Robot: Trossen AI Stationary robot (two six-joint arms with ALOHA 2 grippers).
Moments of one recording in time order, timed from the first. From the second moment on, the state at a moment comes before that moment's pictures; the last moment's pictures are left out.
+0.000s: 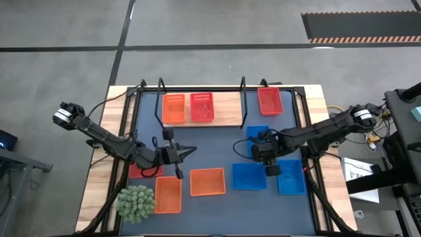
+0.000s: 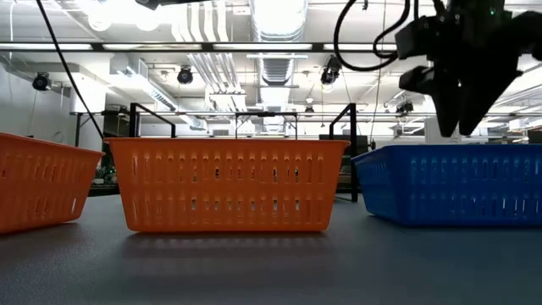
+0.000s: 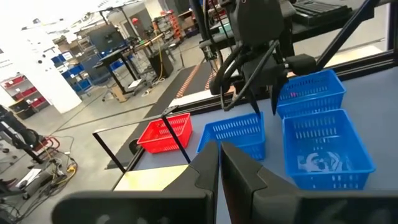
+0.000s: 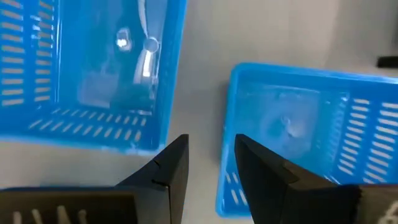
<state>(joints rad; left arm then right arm) -0.47 1.18 0.72 0.33 -0.79 0.25 0.23 1.39 0.96 -0.95 0.06 0.07</state>
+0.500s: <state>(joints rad) -0.47 1.18 0.72 0.33 -0.79 0.25 0.20 1.39 0.87 -0.83 0.13 0.10</state>
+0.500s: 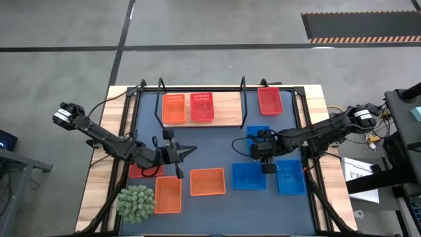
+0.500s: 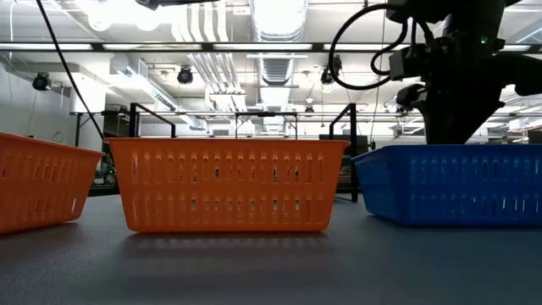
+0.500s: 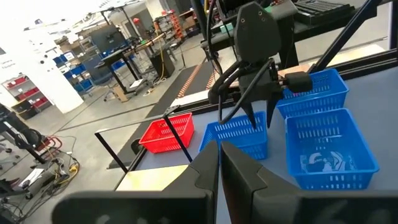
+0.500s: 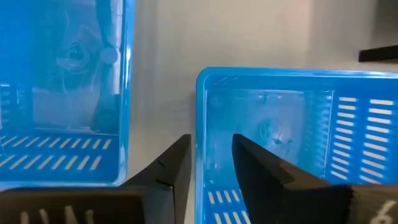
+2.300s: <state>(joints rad) -0.47 1.19 0.72 0.33 -0.79 0.25 -0.20 1.71 1.40 -0.72 0.21 -0.33</state>
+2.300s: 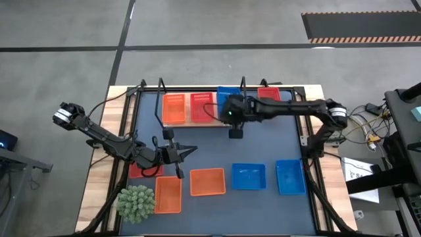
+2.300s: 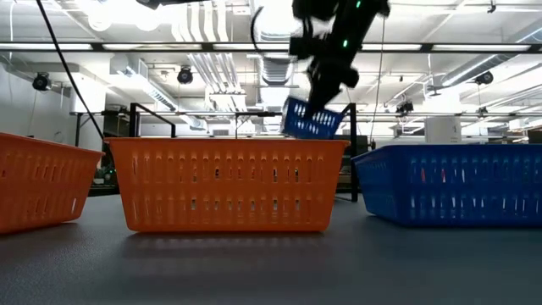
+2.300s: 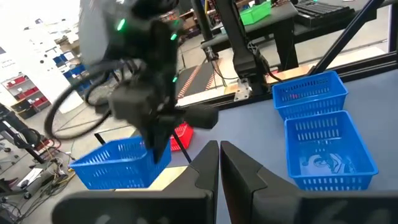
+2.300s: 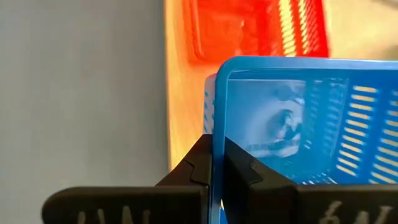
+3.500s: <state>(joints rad) -0.47 1.21 0.73 0.43 -0.79 0.24 -0.19 1.54 1.33 -0.77 -0.01 -0.20</state>
